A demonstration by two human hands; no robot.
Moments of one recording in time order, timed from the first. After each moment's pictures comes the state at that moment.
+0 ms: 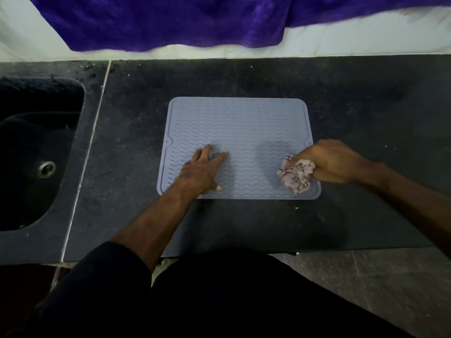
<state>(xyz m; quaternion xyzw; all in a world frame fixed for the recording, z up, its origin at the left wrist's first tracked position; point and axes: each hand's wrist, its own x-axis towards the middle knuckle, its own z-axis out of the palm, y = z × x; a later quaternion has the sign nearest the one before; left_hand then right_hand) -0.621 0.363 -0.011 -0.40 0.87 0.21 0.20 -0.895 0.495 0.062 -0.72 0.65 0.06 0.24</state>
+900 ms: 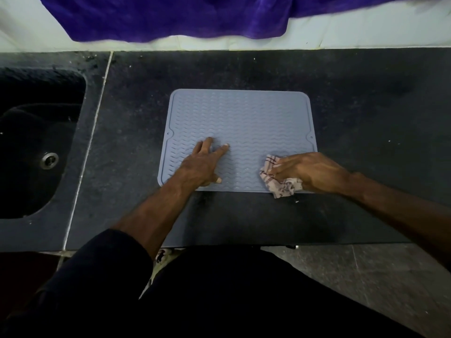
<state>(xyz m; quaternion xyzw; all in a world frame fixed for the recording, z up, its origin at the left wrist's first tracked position) -0.619 0.365 -0.013 -0.40 0.87 0.23 0.19 -0.868 0.508 0.030 -0.78 0.57 0.11 0.22</state>
